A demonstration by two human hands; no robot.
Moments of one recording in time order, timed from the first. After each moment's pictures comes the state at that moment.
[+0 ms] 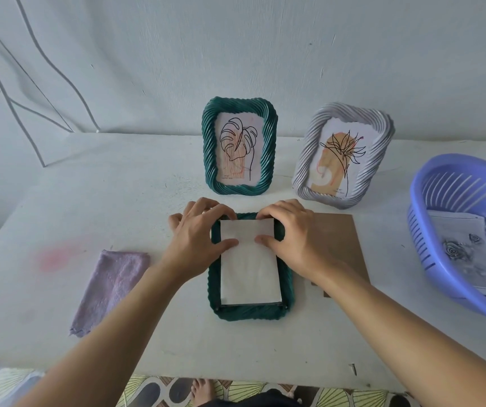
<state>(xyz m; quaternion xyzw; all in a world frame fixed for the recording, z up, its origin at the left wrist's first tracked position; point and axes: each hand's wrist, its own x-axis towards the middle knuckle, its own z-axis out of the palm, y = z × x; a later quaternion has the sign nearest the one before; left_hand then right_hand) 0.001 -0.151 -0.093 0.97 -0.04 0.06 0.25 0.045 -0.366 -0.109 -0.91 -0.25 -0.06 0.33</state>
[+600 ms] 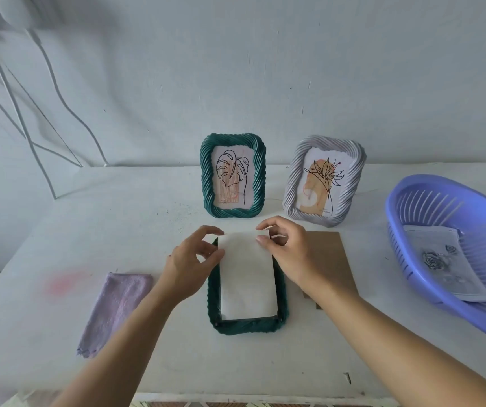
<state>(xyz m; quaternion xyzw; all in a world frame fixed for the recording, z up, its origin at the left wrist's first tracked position) -0.019 -0.152 -0.069 0.91 0.05 -0.01 0.42 0.033 -0.361 -0.091 -0.79 -0.11 0.01 0.61</state>
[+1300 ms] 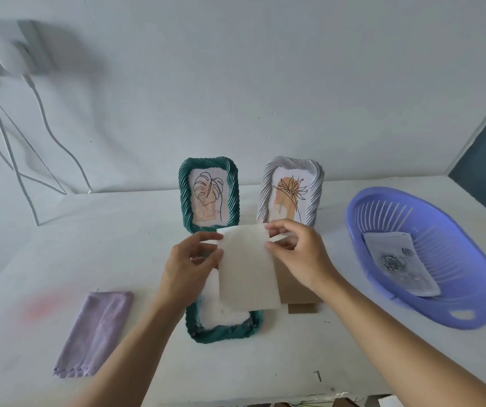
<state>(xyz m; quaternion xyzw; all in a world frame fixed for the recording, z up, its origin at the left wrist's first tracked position) -0.035 -0.206 -0.032 0.79 0.06 0.05 0.61 0.011 -0.422 -0.042 -0.82 -0.09 -0.05 0.56</state>
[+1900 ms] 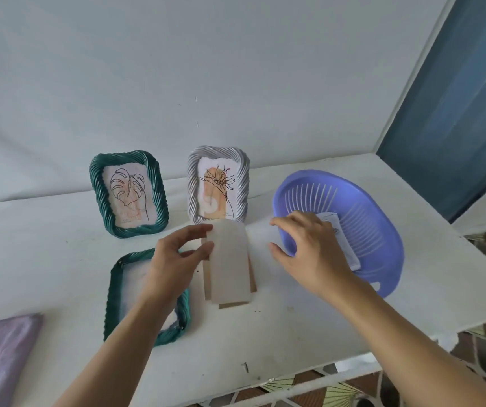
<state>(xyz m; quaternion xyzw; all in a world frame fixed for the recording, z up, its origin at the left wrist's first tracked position) -0.008 -0.314 -0.046 0.76 0.03 0.00 0.64 -0.017 -0.553 -0.038 -0.96 -0.11 -0.20 0.19</state>
